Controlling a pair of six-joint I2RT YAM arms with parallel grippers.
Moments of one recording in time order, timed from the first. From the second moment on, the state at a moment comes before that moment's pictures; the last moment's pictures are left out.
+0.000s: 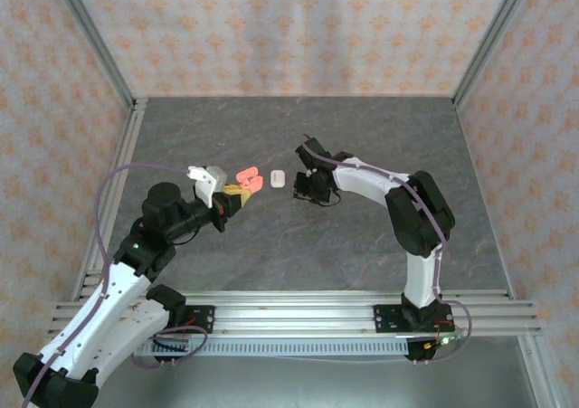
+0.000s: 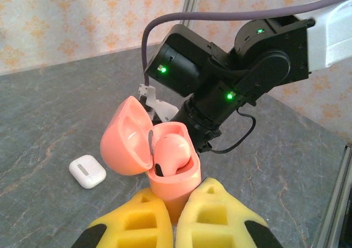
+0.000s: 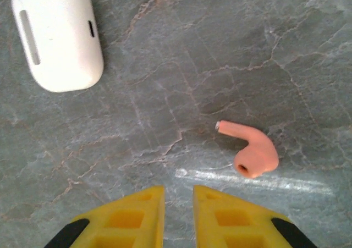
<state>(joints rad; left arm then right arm) -0.38 0.68 0.63 -0.20 0.42 -0.13 0.62 1.92 1.34 -0.58 -0.18 0.79</state>
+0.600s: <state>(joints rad) -0.38 0.68 0.63 -0.20 0.42 -0.13 0.55 1.96 1.30 -0.57 -0.20 0.79</state>
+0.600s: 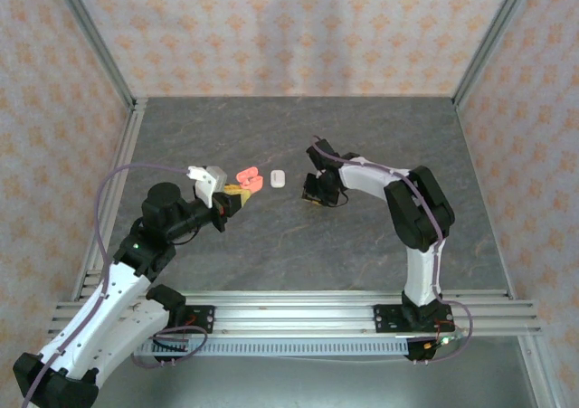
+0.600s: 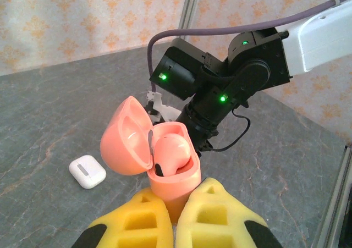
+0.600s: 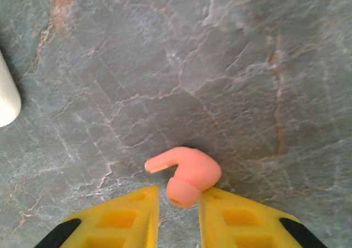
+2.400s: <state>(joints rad) -0.38 0.78 0.66 -0.21 0.44 -0.06 0.52 1.99 1.35 -0.58 -0.17 0.99</state>
